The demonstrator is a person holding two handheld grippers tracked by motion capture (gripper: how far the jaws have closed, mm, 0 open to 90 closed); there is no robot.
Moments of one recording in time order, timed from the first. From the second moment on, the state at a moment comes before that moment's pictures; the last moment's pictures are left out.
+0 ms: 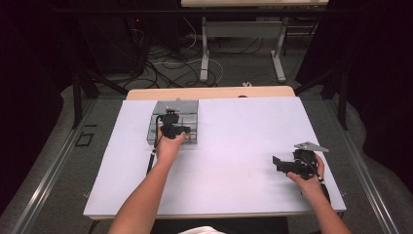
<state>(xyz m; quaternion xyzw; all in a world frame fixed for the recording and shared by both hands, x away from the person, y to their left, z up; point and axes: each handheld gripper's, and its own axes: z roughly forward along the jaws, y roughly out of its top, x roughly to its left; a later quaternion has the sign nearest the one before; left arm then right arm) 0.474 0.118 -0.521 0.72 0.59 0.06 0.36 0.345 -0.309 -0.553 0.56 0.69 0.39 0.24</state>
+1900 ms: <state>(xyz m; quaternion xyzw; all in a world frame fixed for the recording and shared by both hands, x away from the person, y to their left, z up) 0.442 0.112 -0.489 0.75 0.52 0.09 0.41 0.345 -0.308 -0.553 0.56 0.69 0.39 0.24</state>
